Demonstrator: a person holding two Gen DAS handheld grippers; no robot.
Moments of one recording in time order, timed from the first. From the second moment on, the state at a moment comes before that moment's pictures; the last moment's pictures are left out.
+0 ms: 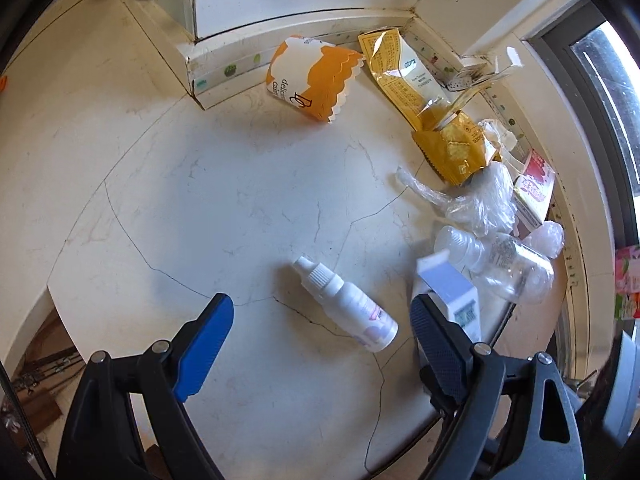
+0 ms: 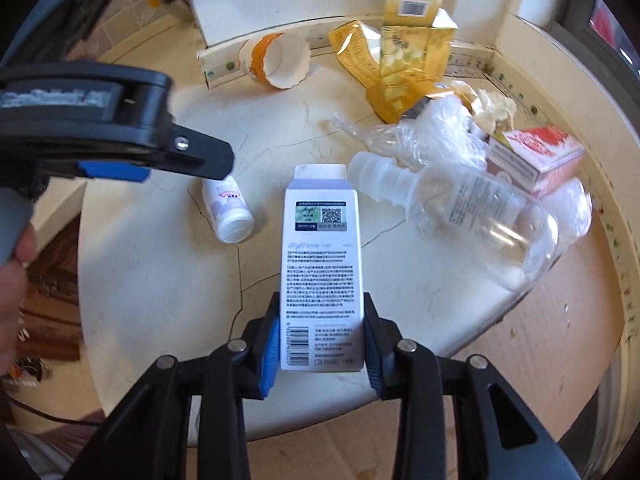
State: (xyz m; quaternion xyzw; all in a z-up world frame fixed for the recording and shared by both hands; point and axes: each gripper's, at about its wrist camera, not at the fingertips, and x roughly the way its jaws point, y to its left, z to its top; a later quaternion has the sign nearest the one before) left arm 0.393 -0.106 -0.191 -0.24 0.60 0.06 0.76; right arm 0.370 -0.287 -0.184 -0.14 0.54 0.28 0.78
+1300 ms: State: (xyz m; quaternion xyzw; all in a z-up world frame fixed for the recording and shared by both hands) left arm 0.218 -0.140 -0.089 -0.11 0.57 -0.09 0.81; right arm 0.177 -0.342 -0.081 0.08 0.50 0.25 0.83
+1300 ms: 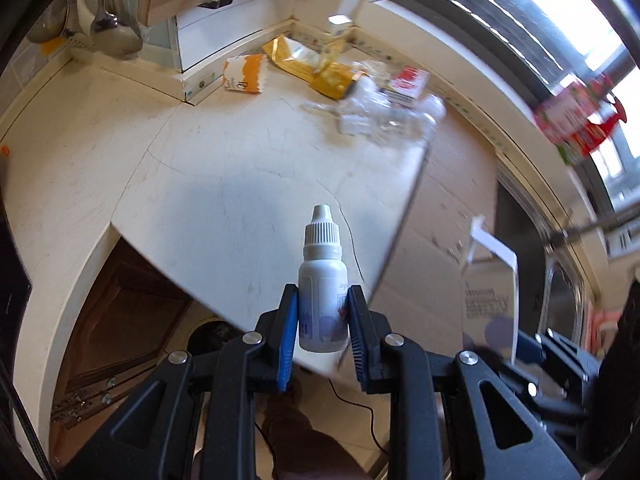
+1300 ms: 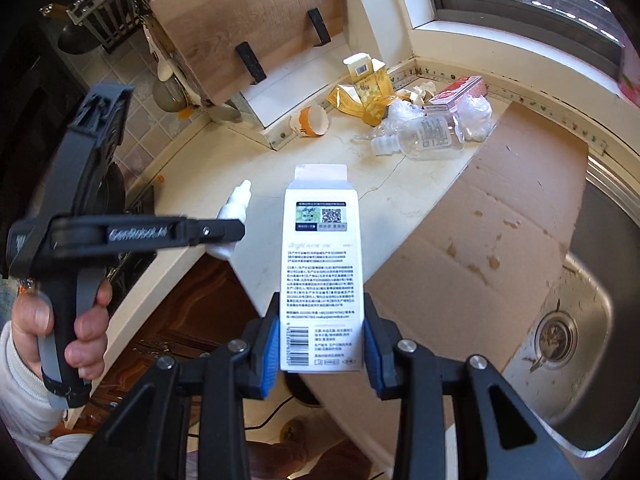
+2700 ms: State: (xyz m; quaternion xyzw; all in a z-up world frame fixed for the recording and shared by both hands) left arm 0.040 -0.007 -0.340 0.01 0.68 -0.16 0.72; right arm 0.007 -0.159 -0.335 0.22 0.68 0.15 0.68
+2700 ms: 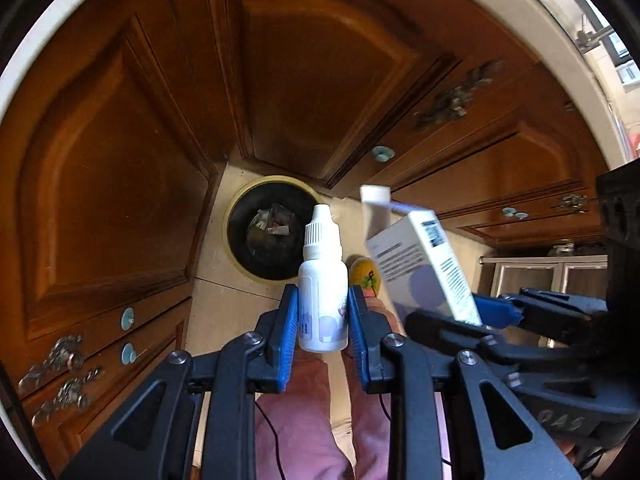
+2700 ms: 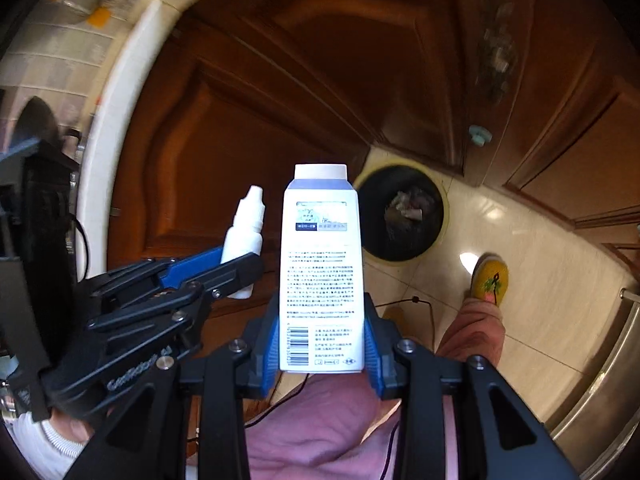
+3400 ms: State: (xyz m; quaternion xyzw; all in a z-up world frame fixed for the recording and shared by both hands) left arm 0.095 0.010 -0.489 0.01 0.73 -0.13 0.67; right arm 0.071 -0.131 -0.489 0.20 0.75 0.09 0.63
